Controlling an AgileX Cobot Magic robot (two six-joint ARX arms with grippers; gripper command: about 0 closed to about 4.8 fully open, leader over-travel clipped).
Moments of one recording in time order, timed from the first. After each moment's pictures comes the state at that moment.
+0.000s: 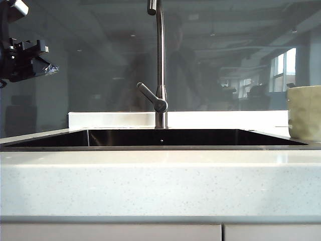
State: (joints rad) left arm -0.03 1.49 0.55 1.04 0.46 -0.08; right arm -0.29 1.32 0.29 0.86 -0.19 -0.16
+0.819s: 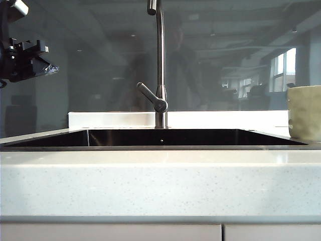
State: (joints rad) left arm -0.03 1.49 0.55 1.04 0.46 -0.08; right arm -0.29 1.40 0.29 0.98 -0.20 -0.15
